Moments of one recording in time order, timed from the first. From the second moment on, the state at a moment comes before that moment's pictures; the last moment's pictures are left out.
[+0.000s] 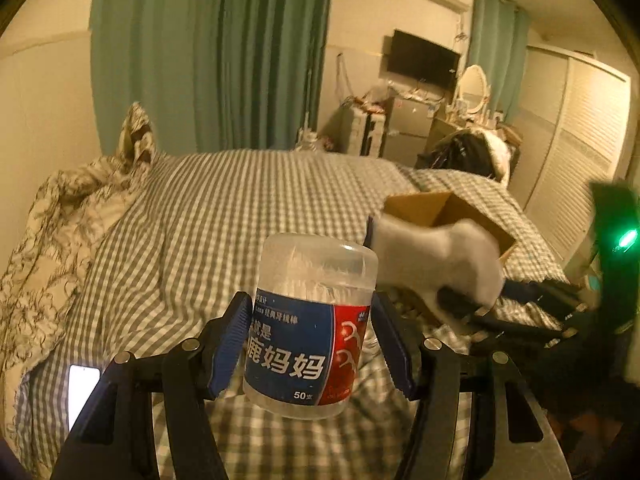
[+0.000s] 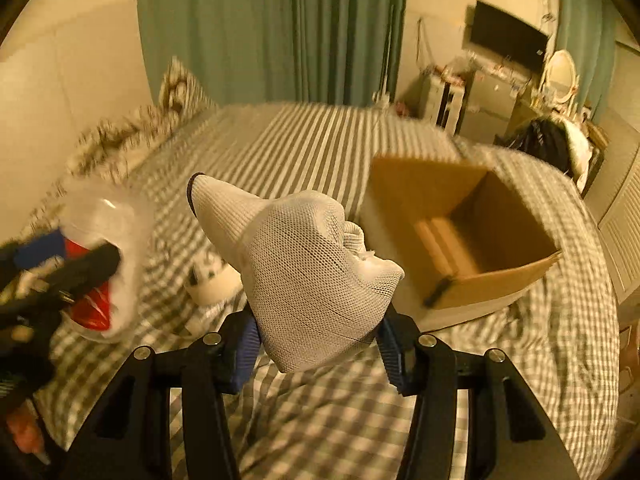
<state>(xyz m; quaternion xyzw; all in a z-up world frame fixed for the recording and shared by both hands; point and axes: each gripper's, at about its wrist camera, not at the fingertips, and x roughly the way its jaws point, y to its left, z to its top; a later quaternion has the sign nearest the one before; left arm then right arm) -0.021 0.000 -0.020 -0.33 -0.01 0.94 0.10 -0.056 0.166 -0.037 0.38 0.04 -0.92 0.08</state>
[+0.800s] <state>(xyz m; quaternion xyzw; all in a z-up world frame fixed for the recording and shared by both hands) -0.171 0.180 0.002 -0.34 0.04 0.91 0.22 -0.120 0.344 0.037 0.31 -0.01 -0.95 -0.03</state>
